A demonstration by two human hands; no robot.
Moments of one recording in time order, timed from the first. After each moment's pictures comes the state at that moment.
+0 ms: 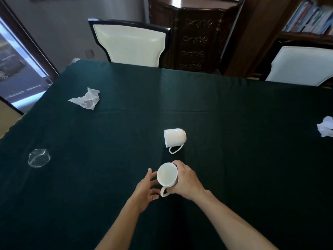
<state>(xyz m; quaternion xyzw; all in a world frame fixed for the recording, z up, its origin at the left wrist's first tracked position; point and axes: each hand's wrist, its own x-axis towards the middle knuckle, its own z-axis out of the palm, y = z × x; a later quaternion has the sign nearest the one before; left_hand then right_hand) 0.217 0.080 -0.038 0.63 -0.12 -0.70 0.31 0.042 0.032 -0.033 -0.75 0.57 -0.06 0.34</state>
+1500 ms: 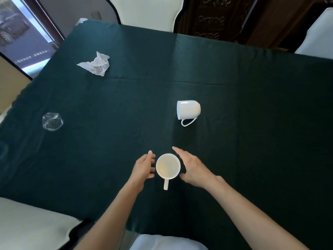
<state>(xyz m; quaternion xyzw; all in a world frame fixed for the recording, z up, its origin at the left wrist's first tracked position) 0.249 0.126 -0.047 0.75 -0.19 -0.58 0.27 0.045 0.078 -0.038 -0.76 0.50 0.03 0.41</state>
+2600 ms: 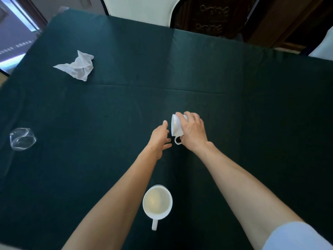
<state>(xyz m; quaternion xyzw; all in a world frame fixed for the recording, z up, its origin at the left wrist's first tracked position) 0.204 -0.083 -0.044 0.68 -0.12 -0.65 0.31 0.074 -0.122 -0.059 -0.82 0.56 0.01 0.15</state>
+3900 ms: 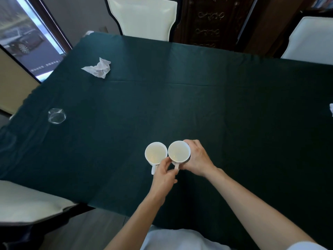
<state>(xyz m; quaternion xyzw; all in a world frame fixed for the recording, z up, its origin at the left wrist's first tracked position) 0.121 0.196 0.008 0.67 -0.26 -0.59 0.36 -0.016 0.094 -0.032 -0.72 0.56 -0.11 0.39</state>
